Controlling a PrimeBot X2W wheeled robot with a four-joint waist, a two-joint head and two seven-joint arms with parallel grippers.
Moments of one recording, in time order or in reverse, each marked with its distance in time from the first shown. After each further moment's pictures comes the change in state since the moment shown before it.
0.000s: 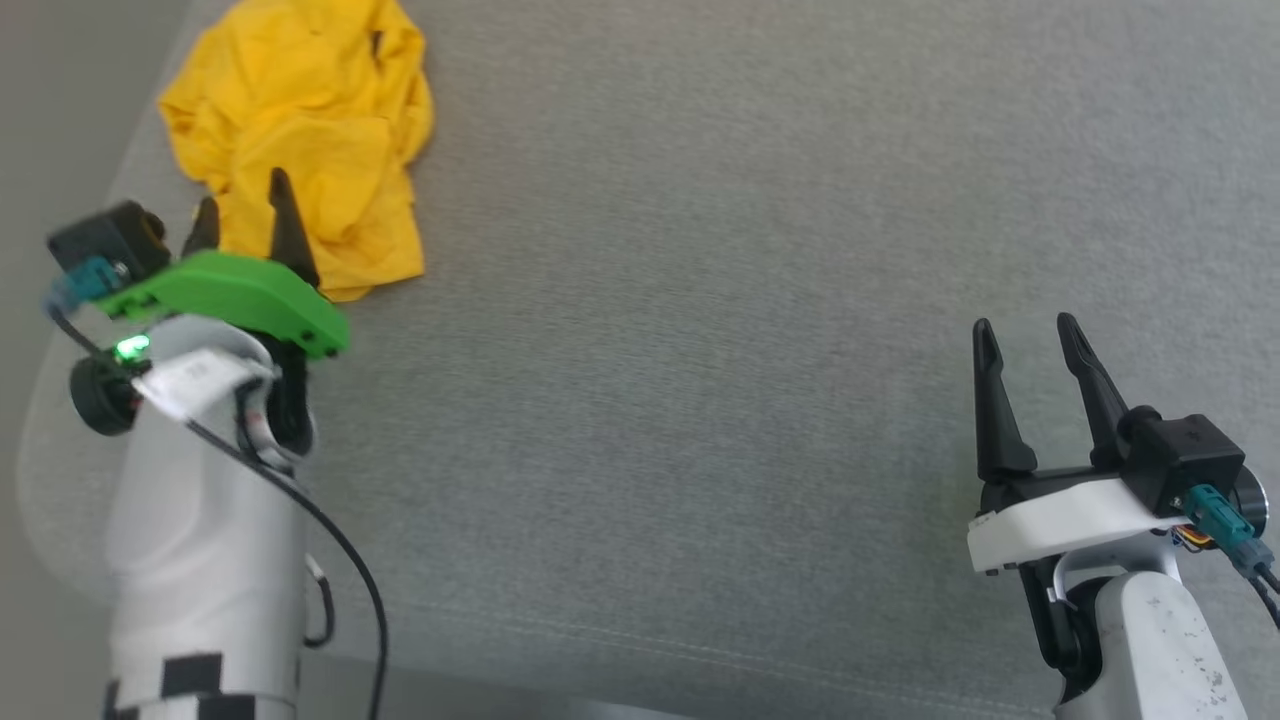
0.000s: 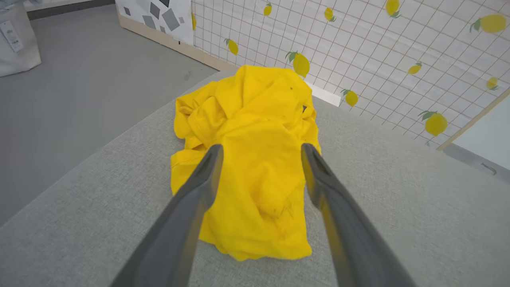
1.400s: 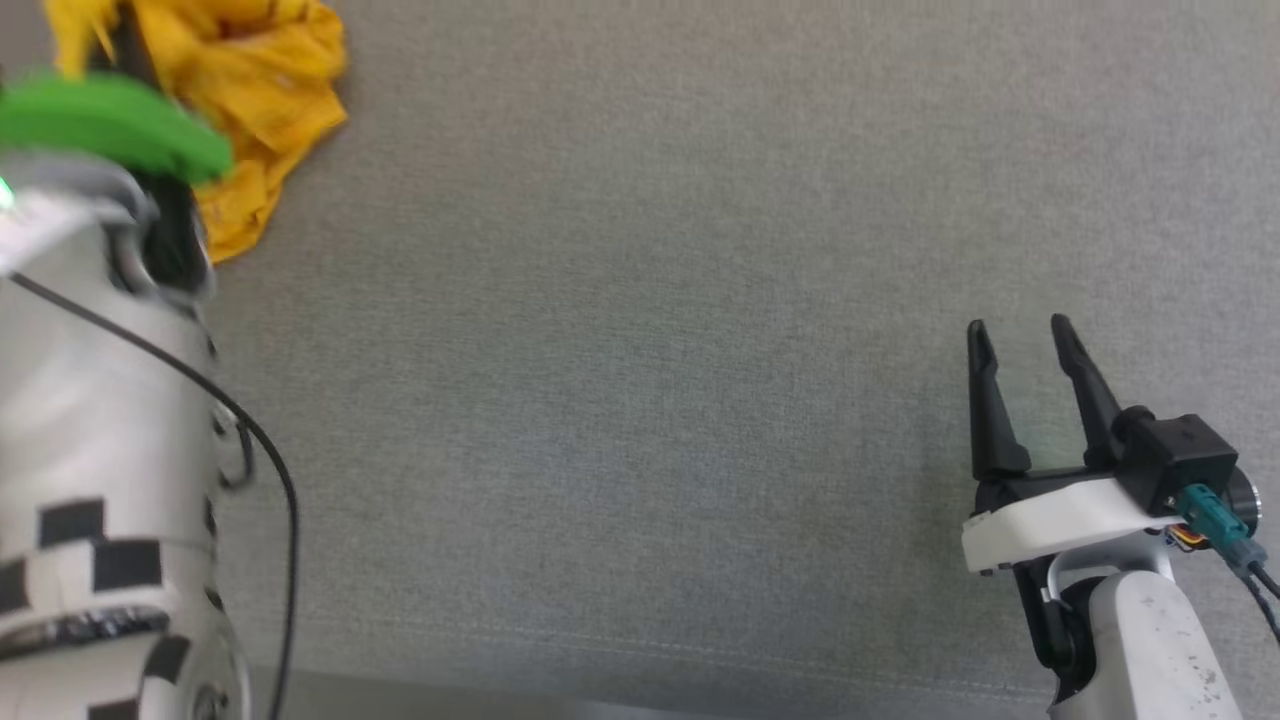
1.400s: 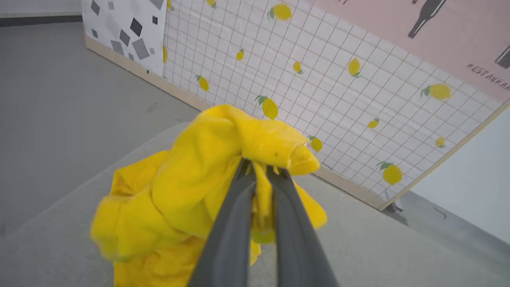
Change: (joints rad) left arm -0.315 0.095 0.034 0.213 -0.114 -0.083 -0.061; right arm -0.005 0.000 0.011 0.012 0.009 0.000 -0.005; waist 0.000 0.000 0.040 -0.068
